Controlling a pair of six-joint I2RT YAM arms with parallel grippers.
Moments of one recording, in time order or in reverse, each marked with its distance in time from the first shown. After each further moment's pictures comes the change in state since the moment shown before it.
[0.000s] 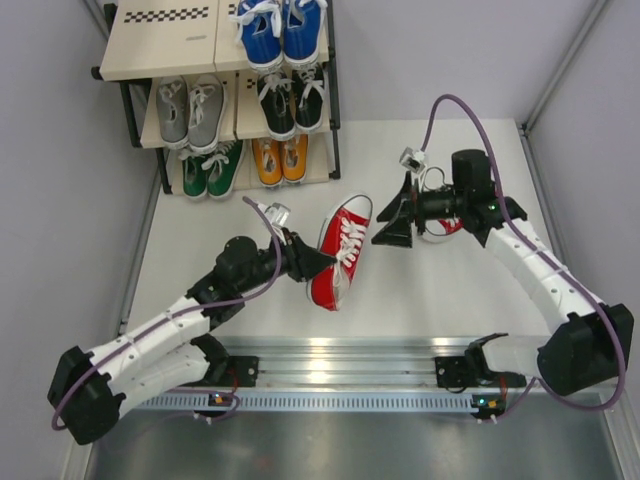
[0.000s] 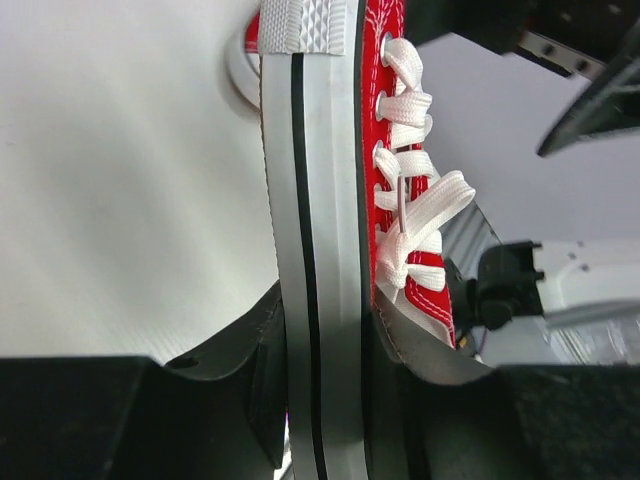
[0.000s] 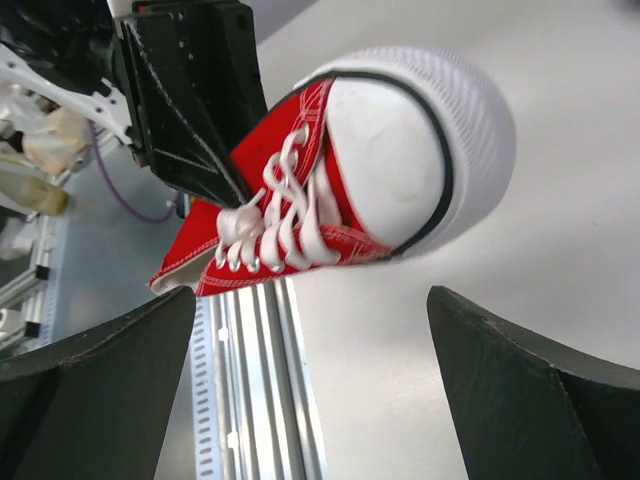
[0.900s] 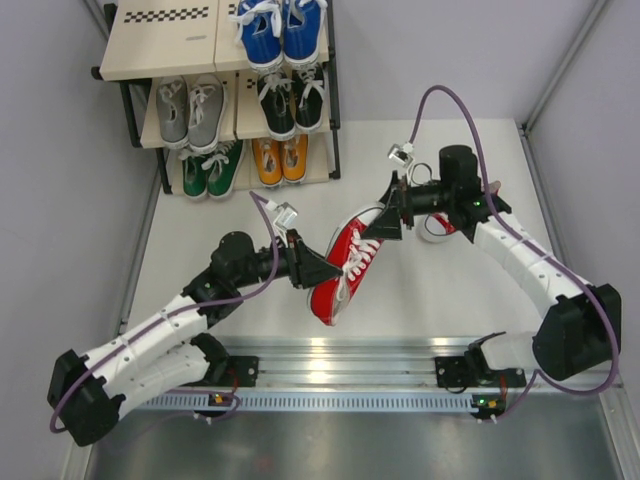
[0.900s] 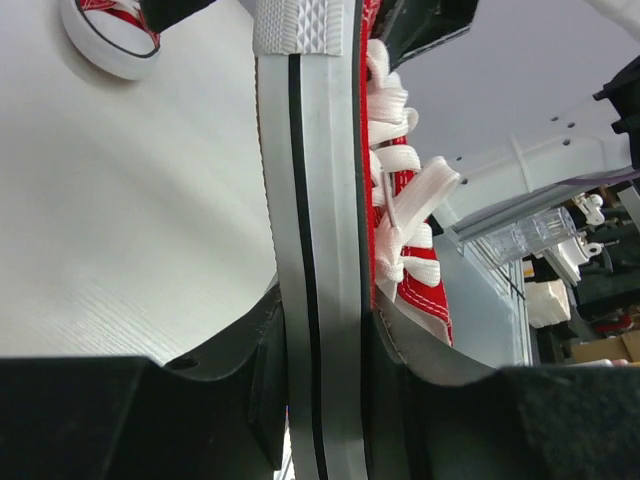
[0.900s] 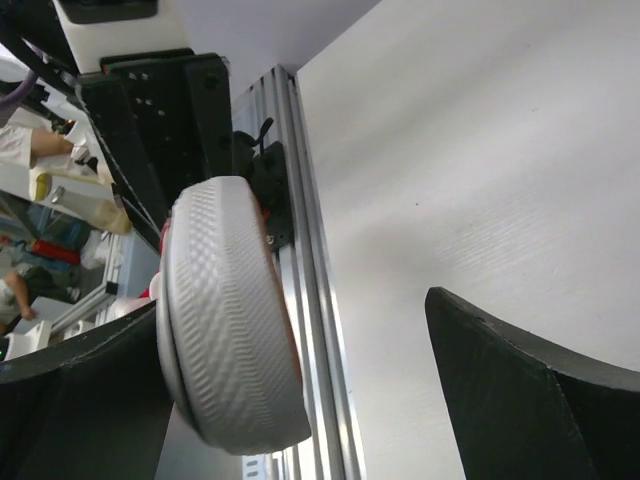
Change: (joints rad) left arm 0.014 -0.029 0.043 -0.014 0.285 -0.026; right arm 0.048 0.078 -0.013 0.215 -0.063 0.248
